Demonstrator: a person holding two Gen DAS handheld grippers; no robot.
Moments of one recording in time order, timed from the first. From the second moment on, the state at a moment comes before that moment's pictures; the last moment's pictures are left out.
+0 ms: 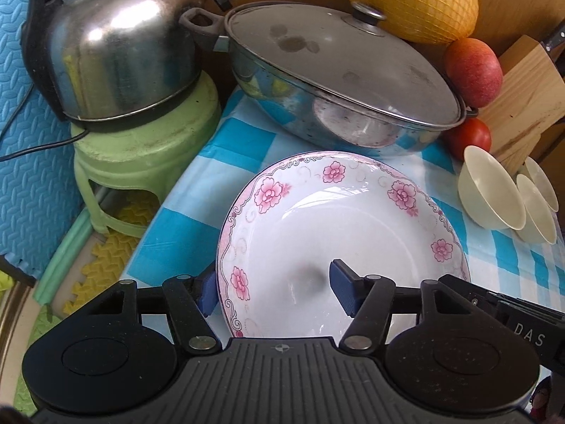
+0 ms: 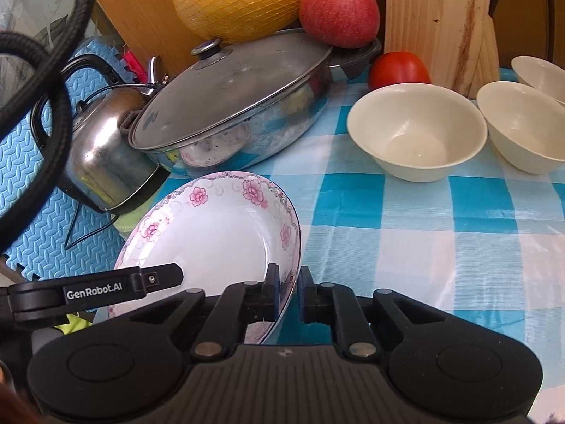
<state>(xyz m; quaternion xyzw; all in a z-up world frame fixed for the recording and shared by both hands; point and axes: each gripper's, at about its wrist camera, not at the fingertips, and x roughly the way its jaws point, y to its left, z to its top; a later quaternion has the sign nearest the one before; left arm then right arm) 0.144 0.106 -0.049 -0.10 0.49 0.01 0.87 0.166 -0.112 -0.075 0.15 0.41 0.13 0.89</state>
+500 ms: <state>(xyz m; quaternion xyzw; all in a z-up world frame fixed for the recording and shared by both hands) 0.144 0.060 -0.055 -0.09 0.48 -0.02 0.87 0.143 -0.165 -0.071 0.17 0.36 0.08 0.91</state>
